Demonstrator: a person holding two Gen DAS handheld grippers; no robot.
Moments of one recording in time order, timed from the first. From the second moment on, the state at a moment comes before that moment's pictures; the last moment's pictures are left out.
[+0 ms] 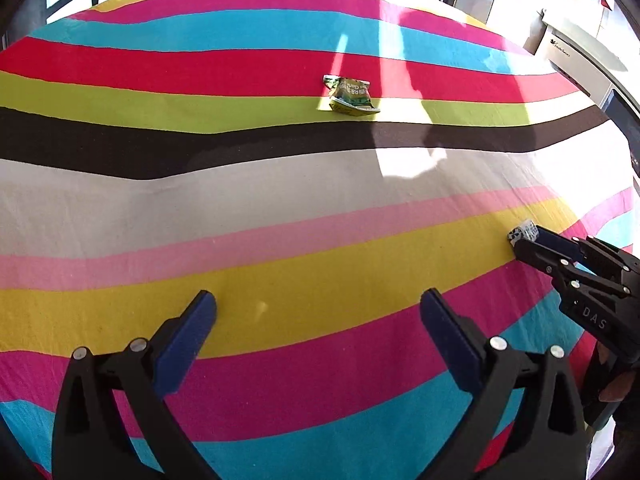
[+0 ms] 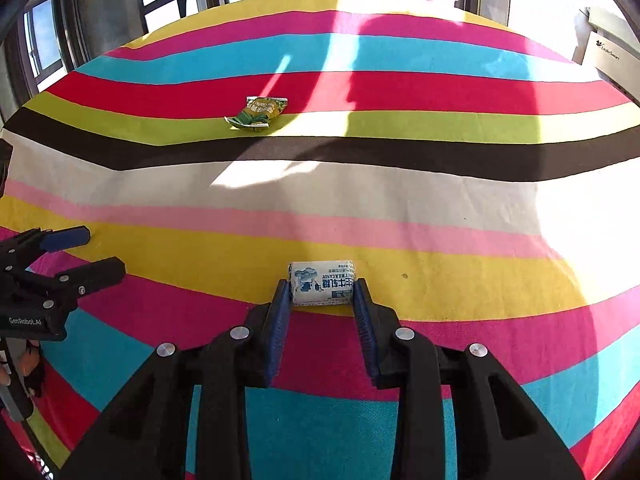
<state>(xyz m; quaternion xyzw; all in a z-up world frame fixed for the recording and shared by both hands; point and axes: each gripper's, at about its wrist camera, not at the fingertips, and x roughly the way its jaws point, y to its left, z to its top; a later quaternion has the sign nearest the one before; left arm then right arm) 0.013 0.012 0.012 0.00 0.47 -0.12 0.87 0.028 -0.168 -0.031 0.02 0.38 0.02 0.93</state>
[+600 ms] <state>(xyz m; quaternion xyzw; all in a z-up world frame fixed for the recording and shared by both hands) 0.217 -0.060 0.004 -0.04 0.47 -0.01 0.88 0.034 -0.152 -0.032 0.02 0.38 0.02 0.92</state>
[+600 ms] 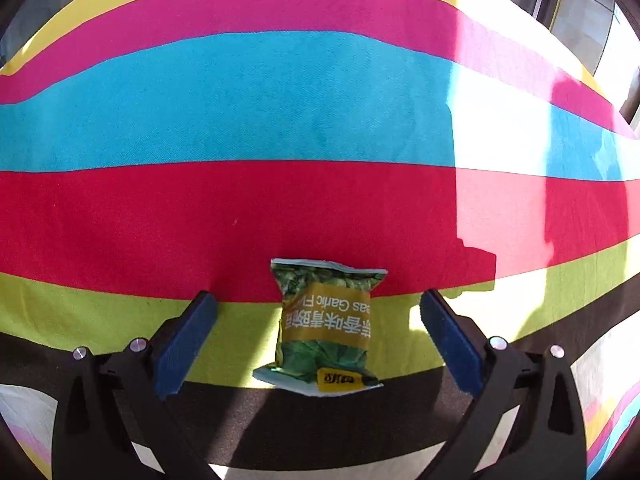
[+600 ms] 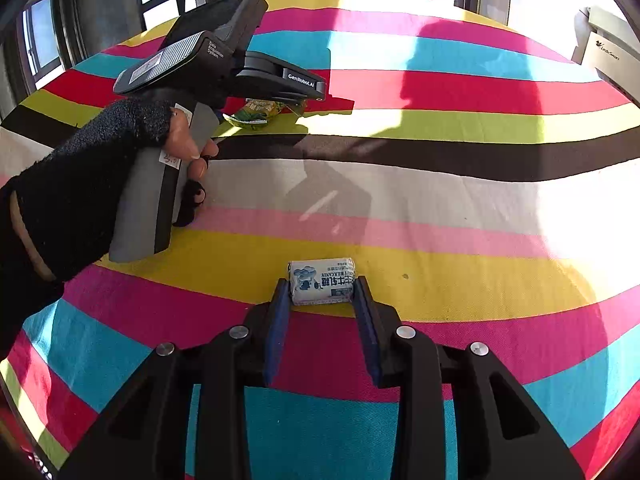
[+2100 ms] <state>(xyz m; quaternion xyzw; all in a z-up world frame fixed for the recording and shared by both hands) 0.169 -0.027 0.027 0.20 0.42 -0.41 0.78 0.036 -0.156 -0.033 0.03 0.38 0.01 0.92</state>
